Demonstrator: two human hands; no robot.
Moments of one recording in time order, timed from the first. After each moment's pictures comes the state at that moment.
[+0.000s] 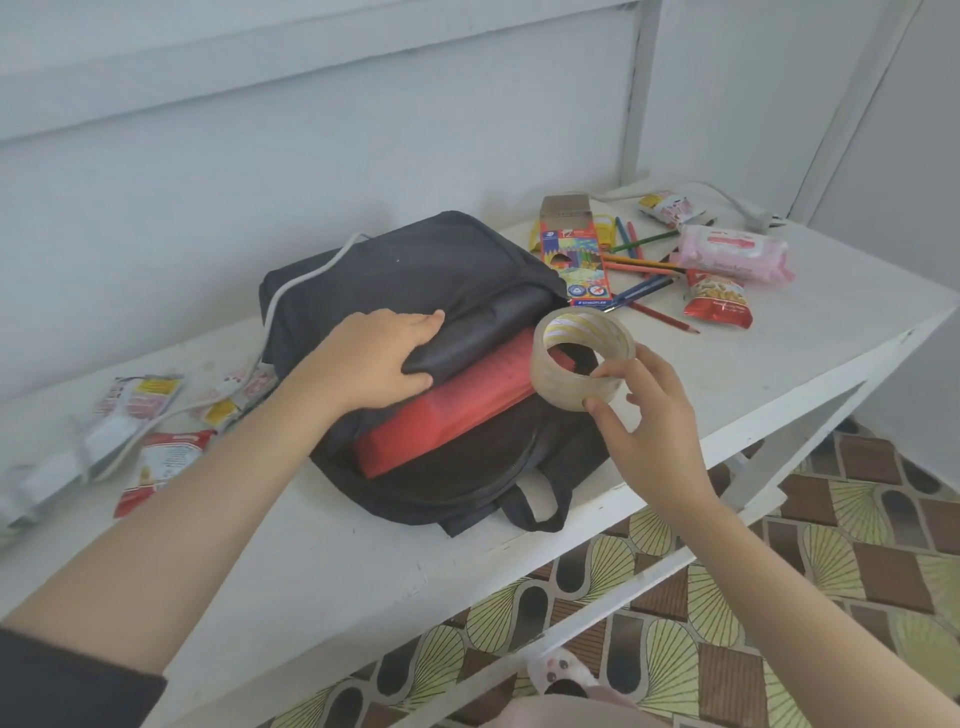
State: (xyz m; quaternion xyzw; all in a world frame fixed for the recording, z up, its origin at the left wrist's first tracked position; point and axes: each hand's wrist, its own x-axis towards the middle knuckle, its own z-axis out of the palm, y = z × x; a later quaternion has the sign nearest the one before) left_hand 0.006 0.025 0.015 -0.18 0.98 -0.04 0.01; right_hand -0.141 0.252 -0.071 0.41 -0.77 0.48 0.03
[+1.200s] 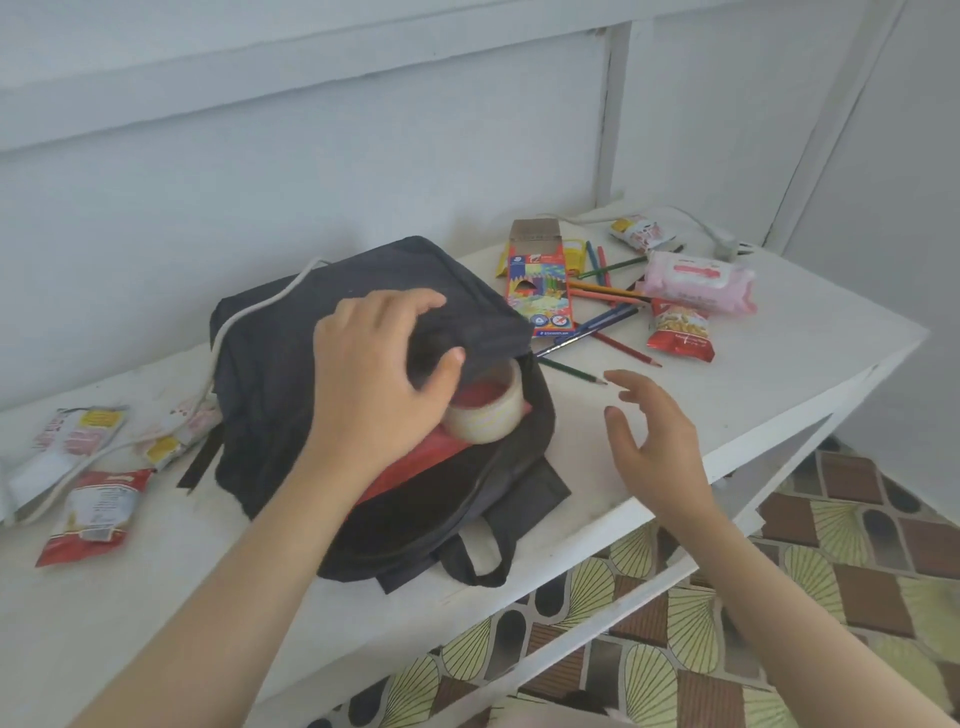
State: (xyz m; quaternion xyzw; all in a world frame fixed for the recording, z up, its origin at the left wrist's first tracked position) left_hand -0.037 0.097 0.025 -0.23 0.90 0.05 -0.37; right_hand -0.206 0.265 -0.081 0.37 -0.79 0.49 -0.01
